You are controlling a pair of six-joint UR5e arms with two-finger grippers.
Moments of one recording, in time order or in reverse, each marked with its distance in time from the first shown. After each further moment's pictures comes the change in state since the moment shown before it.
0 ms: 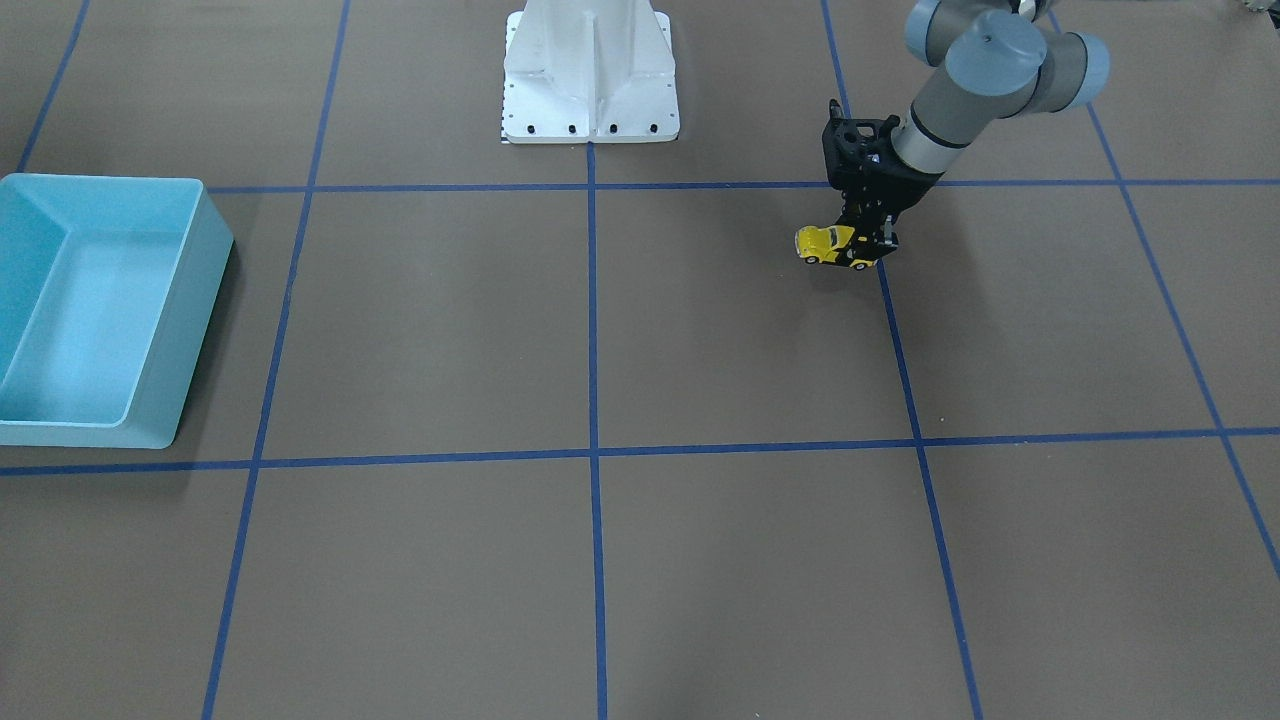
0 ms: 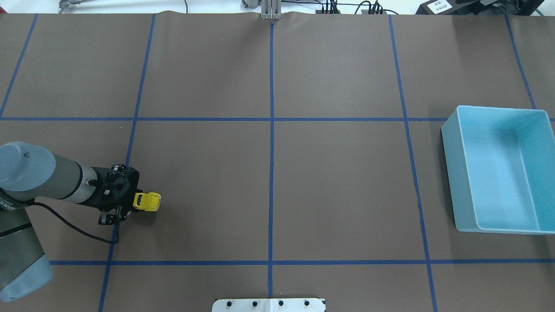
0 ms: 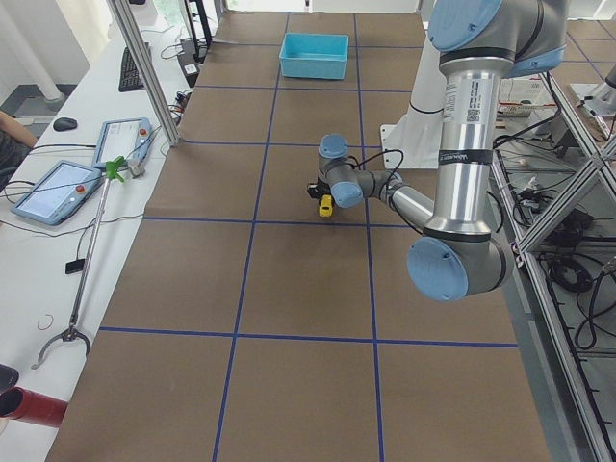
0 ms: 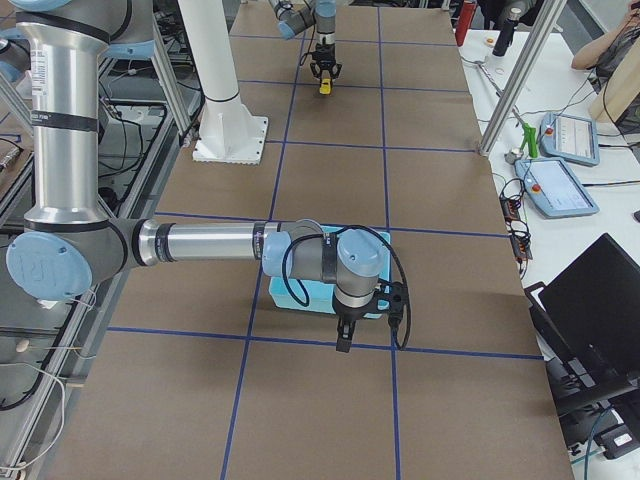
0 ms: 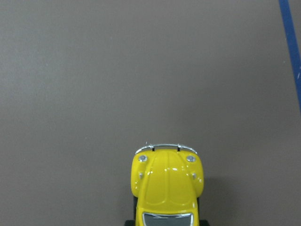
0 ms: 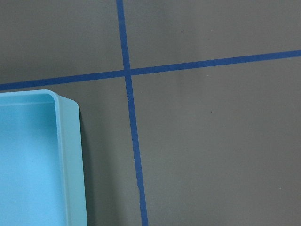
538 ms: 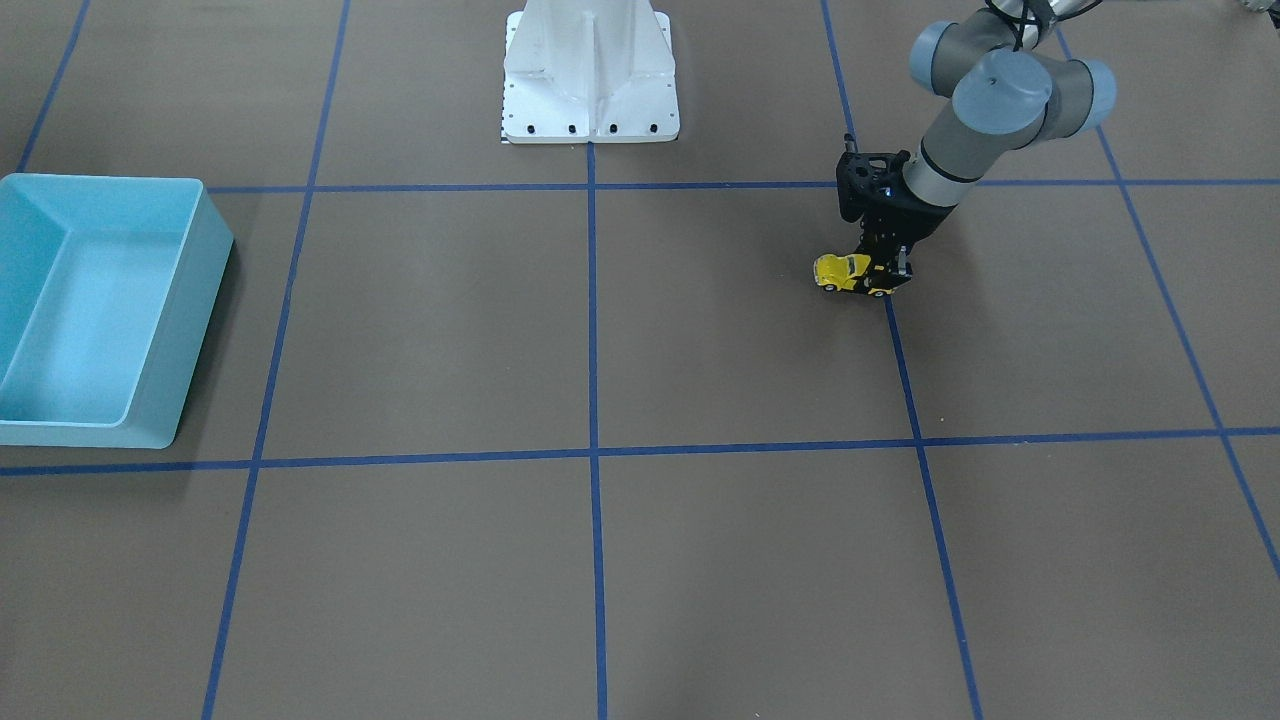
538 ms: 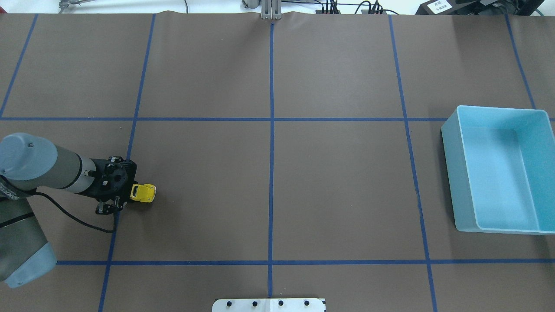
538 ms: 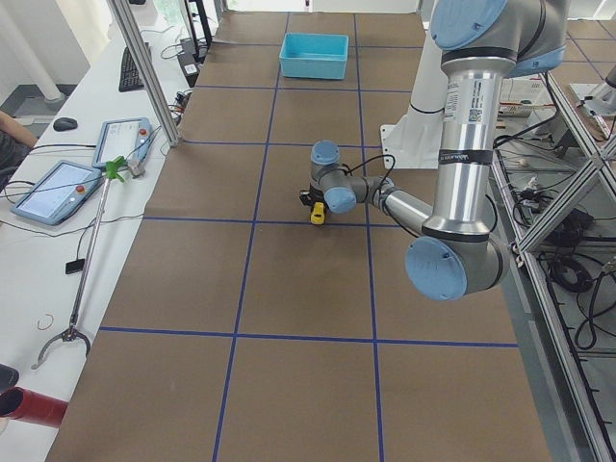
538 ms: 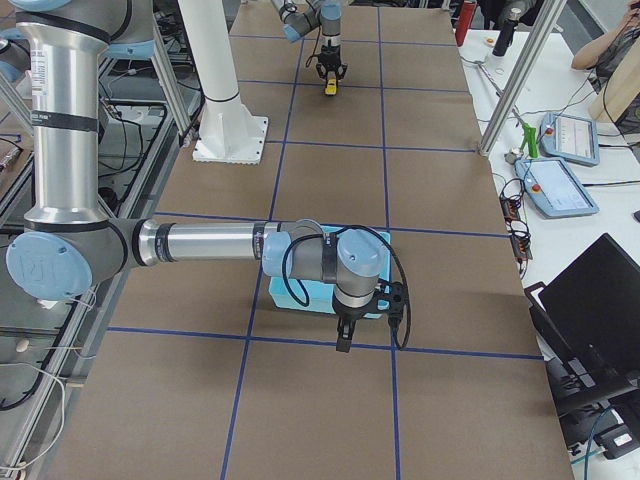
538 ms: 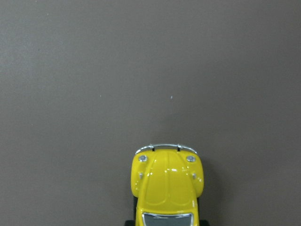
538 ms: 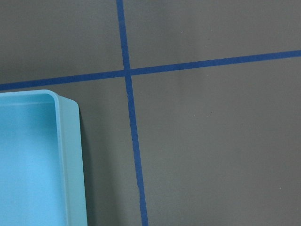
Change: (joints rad) left arm -0.035 -0.017 0.048 -0.006 -0.006 0.029; right arm 0.000 0.000 0.000 0.000 0.000 0.000
